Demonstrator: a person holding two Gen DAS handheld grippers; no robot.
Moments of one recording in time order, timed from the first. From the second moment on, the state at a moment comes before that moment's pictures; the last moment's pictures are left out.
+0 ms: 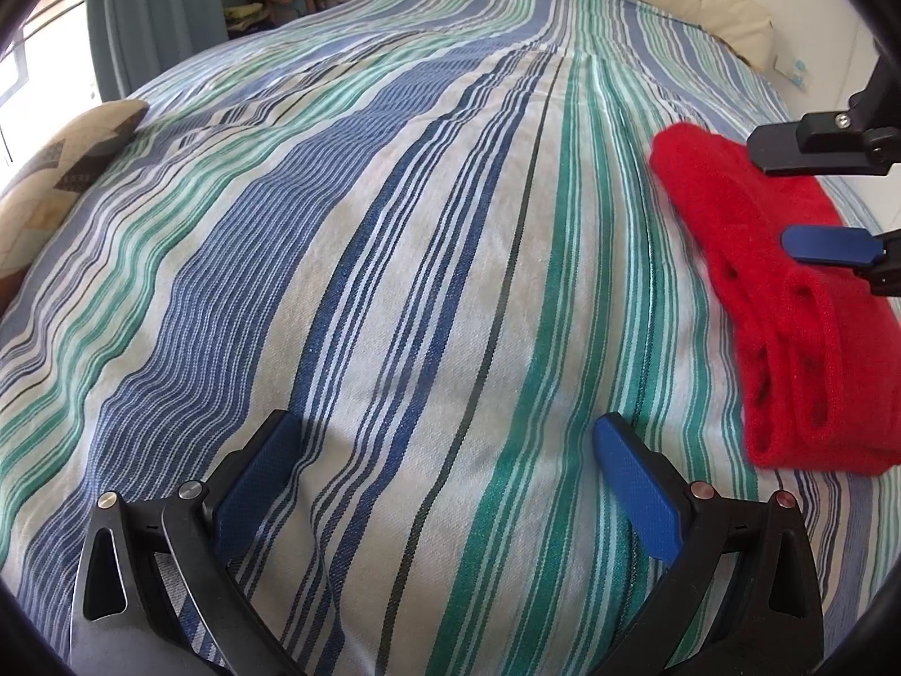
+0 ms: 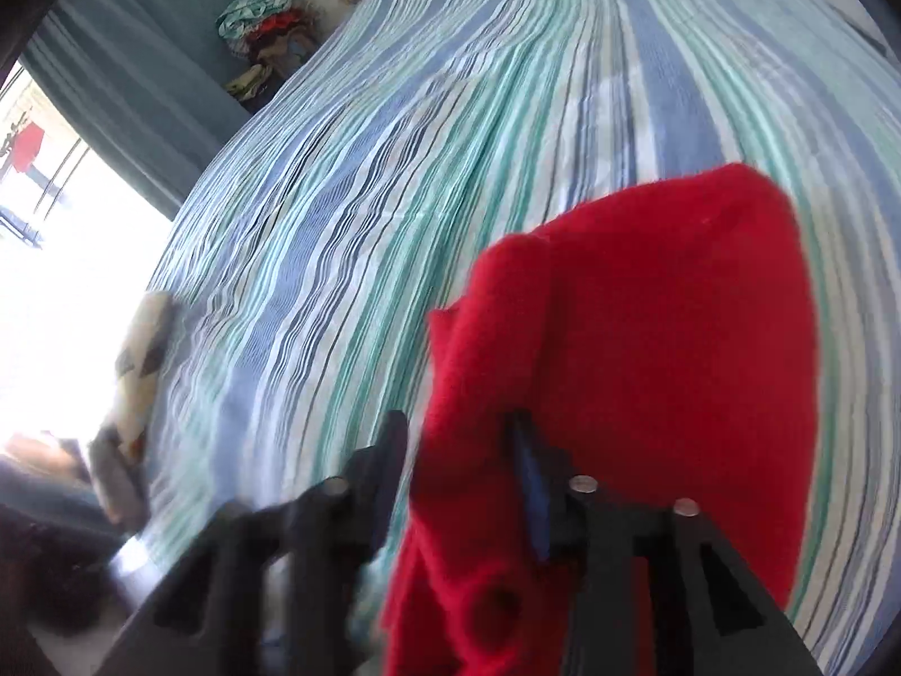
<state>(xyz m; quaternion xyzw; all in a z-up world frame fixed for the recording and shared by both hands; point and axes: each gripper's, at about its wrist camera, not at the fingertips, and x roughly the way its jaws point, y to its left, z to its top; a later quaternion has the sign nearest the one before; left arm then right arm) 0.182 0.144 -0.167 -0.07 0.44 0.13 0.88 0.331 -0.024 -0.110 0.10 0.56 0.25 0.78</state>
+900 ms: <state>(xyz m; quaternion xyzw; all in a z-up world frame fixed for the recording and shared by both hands) 0.172 0.099 -0.080 -0.12 0.38 -0.02 0.92 0.214 -0.117 -0.081 -0.05 0.41 0.31 0.86</state>
